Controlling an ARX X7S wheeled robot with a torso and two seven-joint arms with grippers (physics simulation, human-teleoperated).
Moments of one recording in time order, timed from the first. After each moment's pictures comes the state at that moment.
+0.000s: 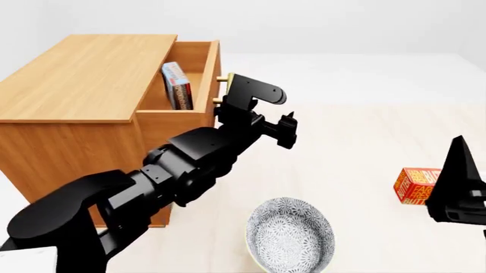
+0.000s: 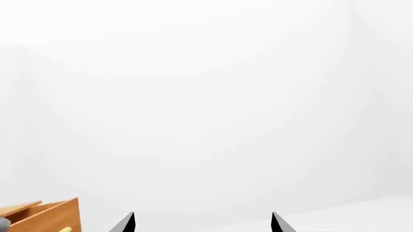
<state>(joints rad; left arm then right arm) -1.34 -0.09 1.53 -0.76 -1.42 0.03 -0.12 -0.31 1.11 -0.10 -0.48 0.91 -0.63 0.52</state>
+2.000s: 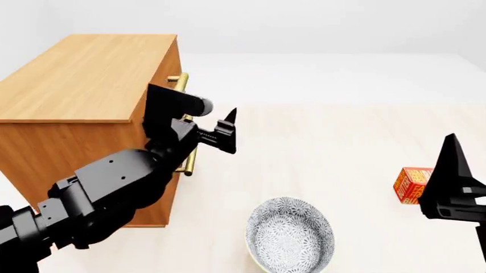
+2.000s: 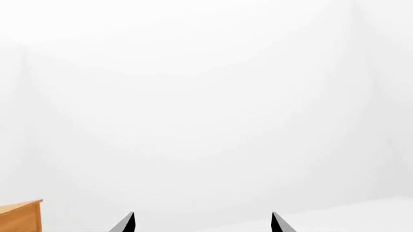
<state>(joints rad) -1.26 -0.61 1.50 -0.14 -1.31 0.17 -0.36 -0.26 1.07 -0.09 -0.50 0.89 -0.56 0.52</state>
